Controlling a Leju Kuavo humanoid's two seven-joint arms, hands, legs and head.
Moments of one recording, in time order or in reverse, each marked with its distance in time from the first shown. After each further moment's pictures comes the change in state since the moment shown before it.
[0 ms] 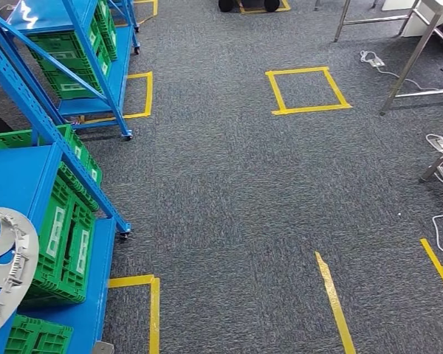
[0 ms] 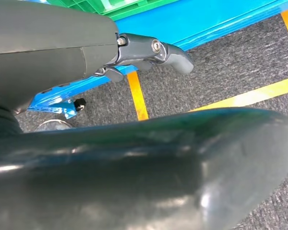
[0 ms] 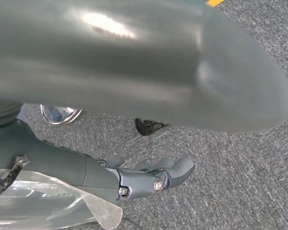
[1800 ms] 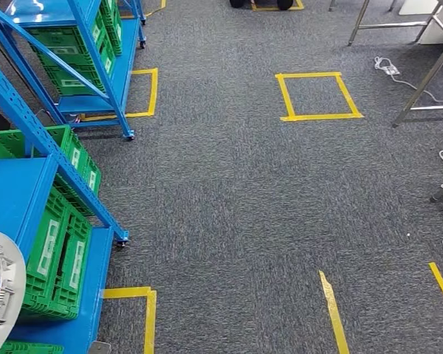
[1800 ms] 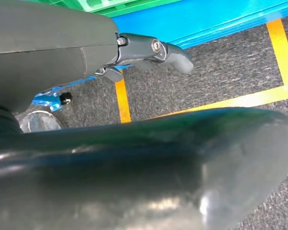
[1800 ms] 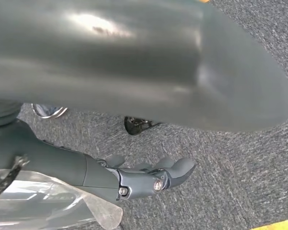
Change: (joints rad) left arm 0.002 -0.017 0.023 0.002 0.009 0.039 -0.013; right arm -0.015 0.000 -0.033 0.008 0.045 0.022 -0.009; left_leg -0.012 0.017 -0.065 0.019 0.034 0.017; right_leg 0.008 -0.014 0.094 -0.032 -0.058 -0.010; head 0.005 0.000
